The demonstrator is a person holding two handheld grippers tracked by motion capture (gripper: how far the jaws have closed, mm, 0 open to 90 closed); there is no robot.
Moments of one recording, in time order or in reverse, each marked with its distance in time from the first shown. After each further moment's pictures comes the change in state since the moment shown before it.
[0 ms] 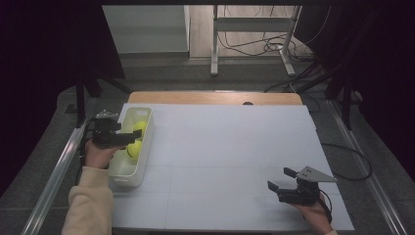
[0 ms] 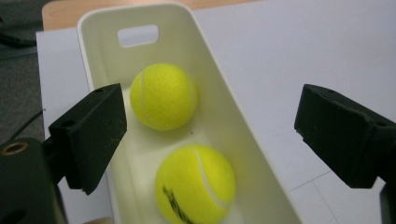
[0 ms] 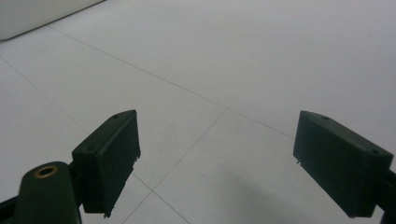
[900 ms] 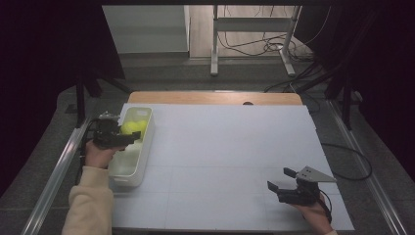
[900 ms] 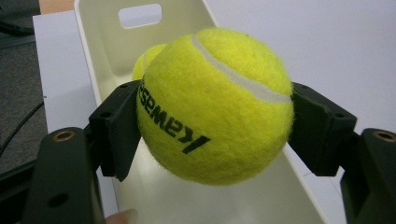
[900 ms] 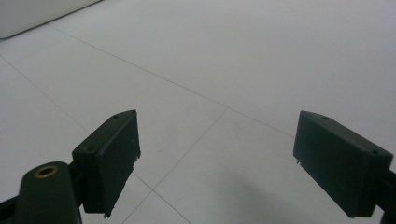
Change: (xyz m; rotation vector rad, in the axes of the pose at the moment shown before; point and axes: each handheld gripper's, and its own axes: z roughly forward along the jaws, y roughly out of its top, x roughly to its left) left arm 0.003 -0.003 0.009 0.088 0.035 0.016; right arm 0.001 0.000 0.000 0.000 0.001 -0.004
